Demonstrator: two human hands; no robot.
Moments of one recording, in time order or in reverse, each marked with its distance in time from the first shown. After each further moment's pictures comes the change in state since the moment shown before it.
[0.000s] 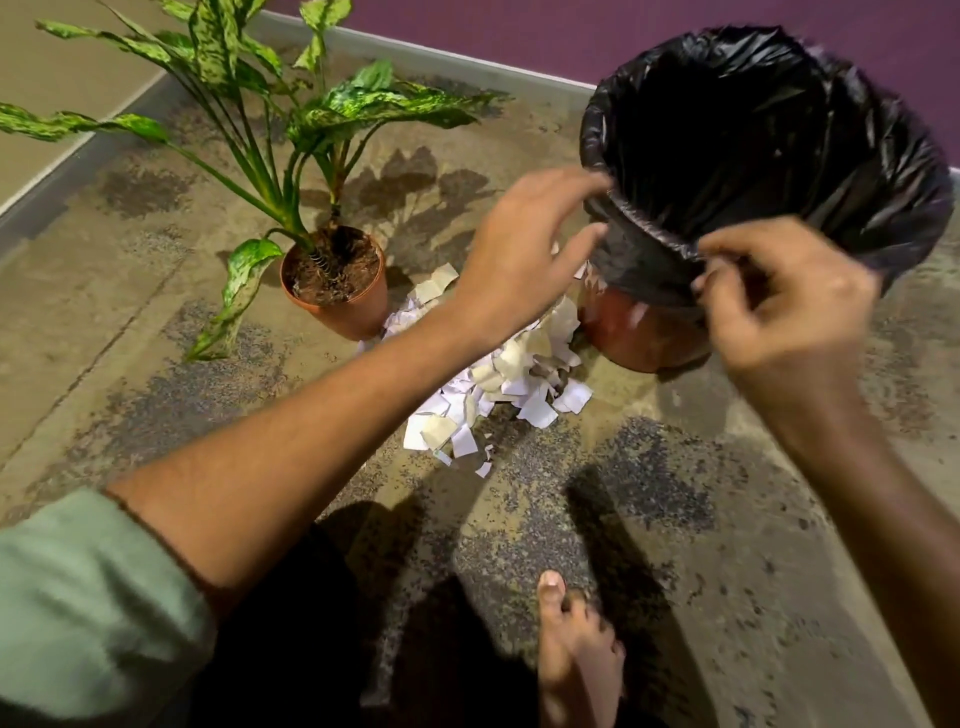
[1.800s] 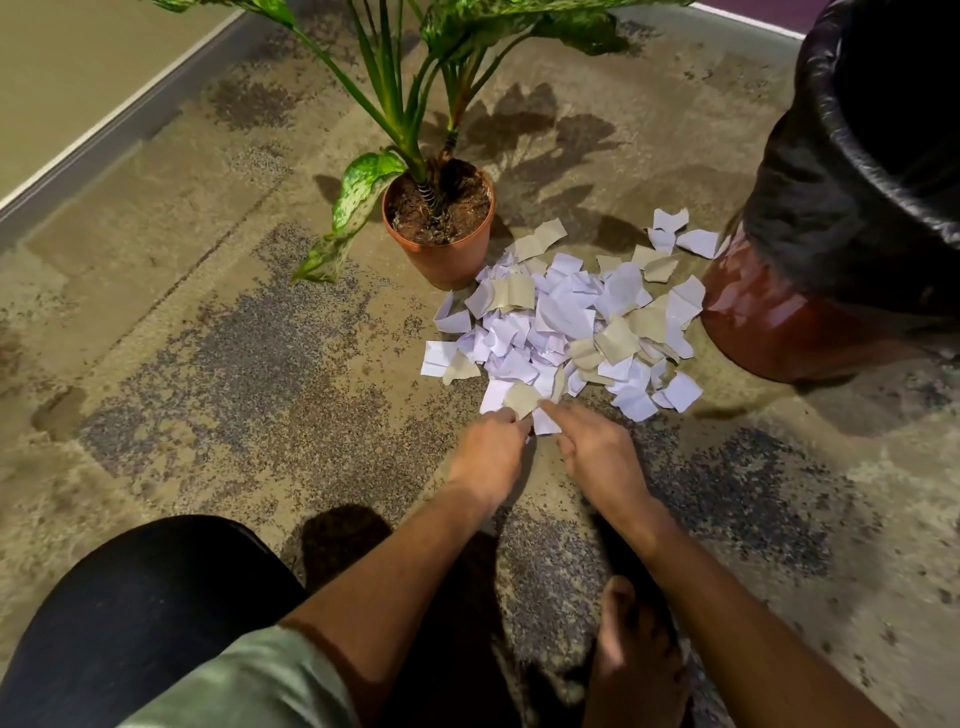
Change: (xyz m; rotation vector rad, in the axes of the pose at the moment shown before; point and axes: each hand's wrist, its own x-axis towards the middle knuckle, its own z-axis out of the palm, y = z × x) left_hand -0.233 -0.088 0.056 0.314 -0.699 -0.687; right_hand -0.168 -0.007 0.223 0.140 -0.617 -0.102
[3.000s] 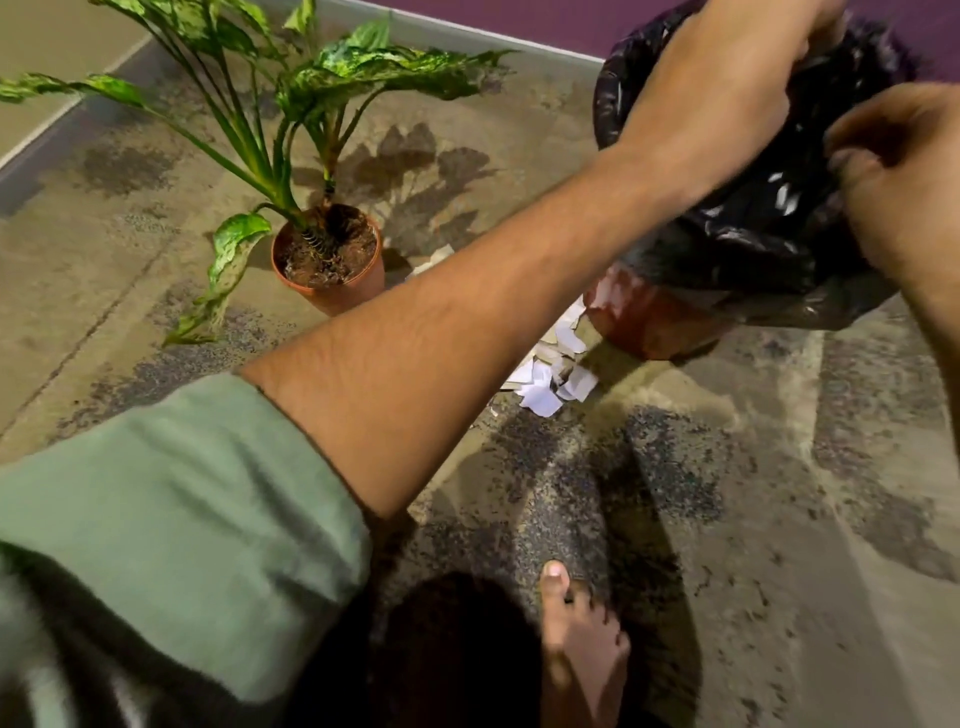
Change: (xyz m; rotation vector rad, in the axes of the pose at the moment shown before) left_hand 0.083 0.250 -0.237 -0.300 0.840 0.746; right_hand 0.029 0.073 -0.320 -0.383 0.551 0.356
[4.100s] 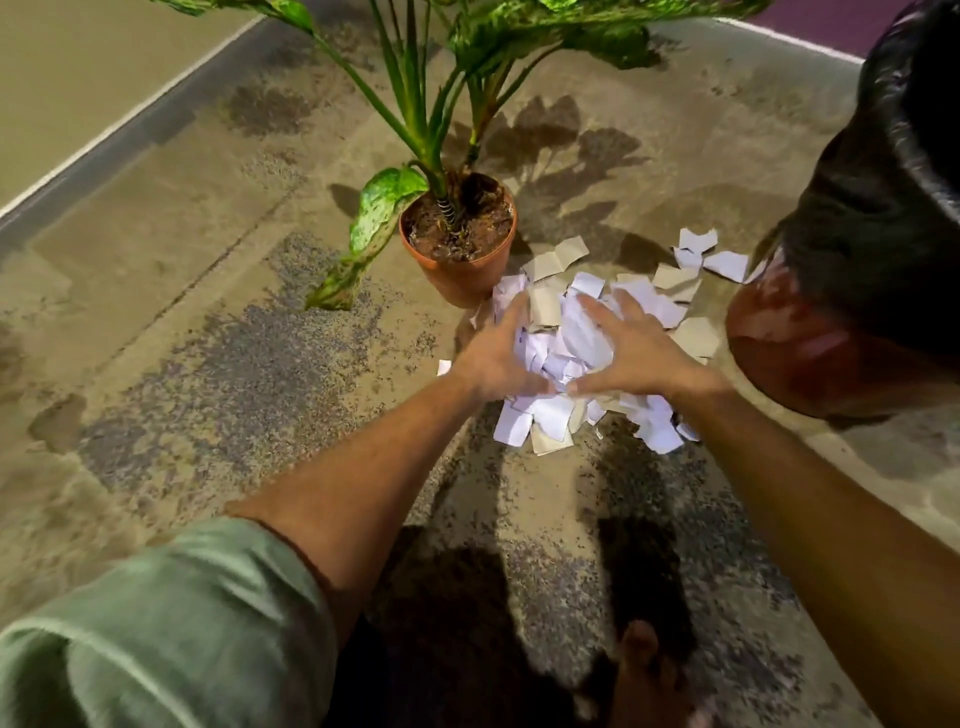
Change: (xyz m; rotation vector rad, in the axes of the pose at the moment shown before) left_hand -0.248 -0.193 -0.050 -0.105 -0.632 -1.038; right_hand -0.067 -0.144 0.249 0.094 -1.107 -0.229
